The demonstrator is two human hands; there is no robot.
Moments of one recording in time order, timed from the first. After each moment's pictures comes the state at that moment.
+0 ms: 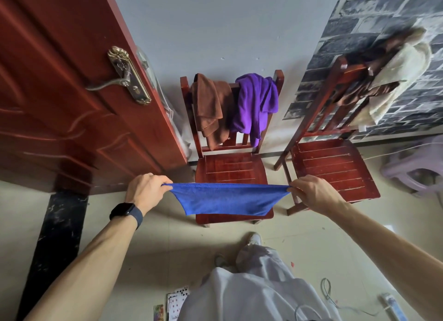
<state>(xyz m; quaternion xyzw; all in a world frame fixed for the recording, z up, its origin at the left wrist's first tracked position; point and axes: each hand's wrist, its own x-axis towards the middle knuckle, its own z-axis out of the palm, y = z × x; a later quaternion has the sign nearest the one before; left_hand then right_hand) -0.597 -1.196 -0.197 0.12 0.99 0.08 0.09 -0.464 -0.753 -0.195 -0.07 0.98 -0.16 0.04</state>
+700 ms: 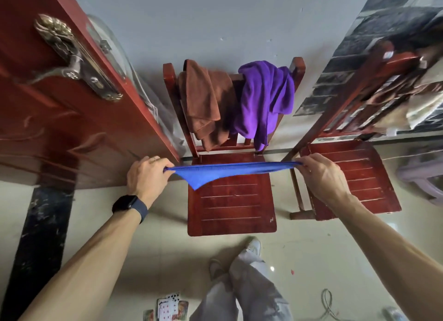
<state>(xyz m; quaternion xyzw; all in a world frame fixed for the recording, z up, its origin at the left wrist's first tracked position) -0.694 -1.135 -0.273 0.13 0.99 0.09 -0.01 -0.584 -0.721 -0.266 0.08 0.99 -0.13 -0.05</state>
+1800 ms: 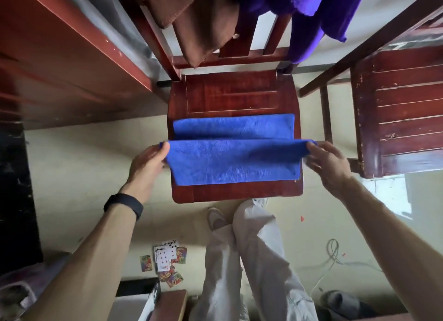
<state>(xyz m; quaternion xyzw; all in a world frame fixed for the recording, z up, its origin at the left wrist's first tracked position) -0.656 -1.135 -0.556 -0.30 0.67 0.61 0.29 -0.560 -0.737 -0.548 0.50 0.60 -0.61 0.14</state>
